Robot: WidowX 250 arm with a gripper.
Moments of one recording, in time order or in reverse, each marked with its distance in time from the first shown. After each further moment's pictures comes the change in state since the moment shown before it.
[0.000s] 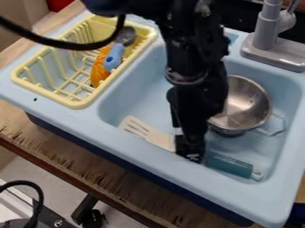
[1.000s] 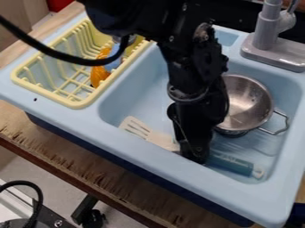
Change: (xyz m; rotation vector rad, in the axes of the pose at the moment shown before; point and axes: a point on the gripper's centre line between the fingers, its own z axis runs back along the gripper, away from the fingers) arm 0.002 0.002 -0.019 -0.005 -0.041 0.118
